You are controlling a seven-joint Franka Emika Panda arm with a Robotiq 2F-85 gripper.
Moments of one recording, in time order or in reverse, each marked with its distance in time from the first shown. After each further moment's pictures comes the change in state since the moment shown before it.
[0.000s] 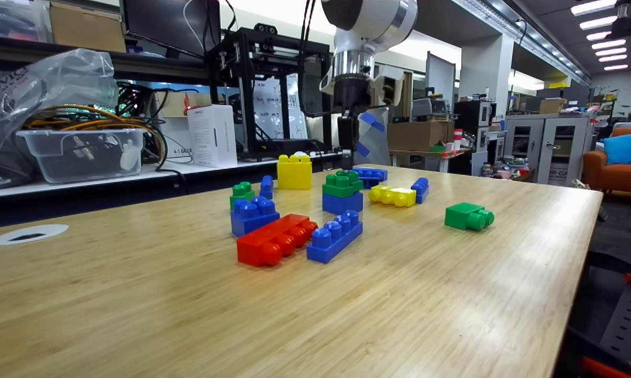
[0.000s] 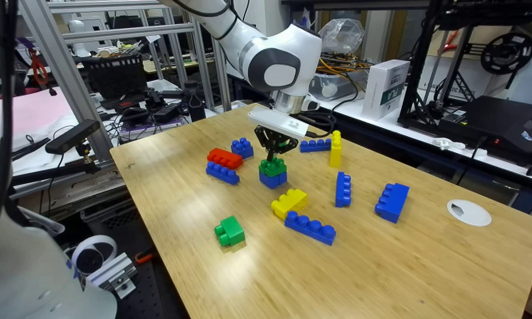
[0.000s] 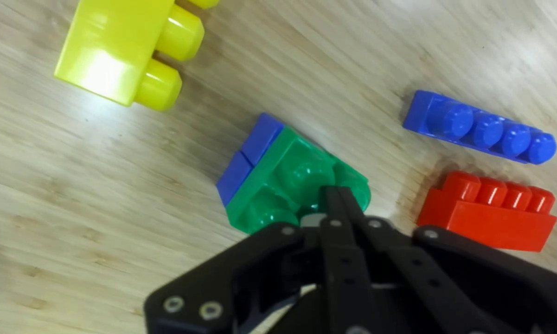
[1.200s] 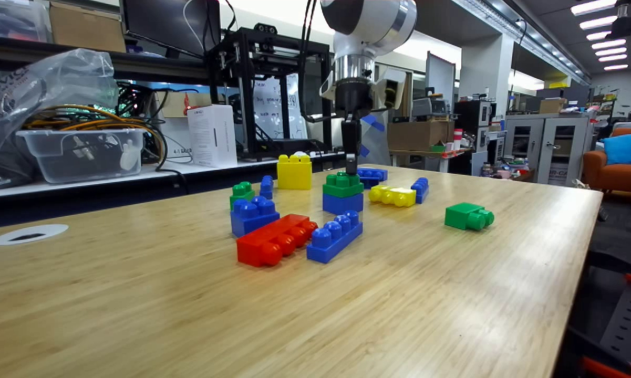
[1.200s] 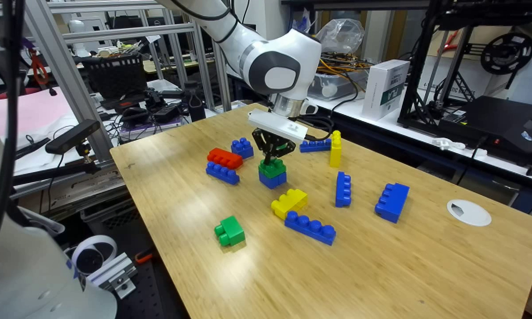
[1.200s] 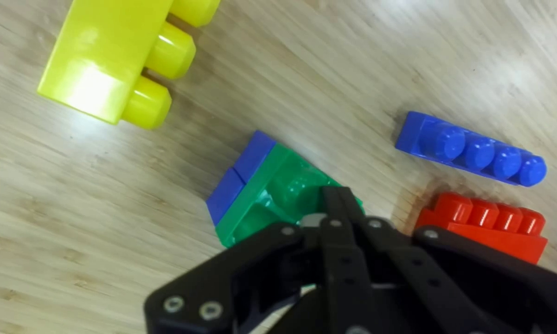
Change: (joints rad) arm -0.001 0.012 0.003 0.000 -0.014 -0.030 -0.015
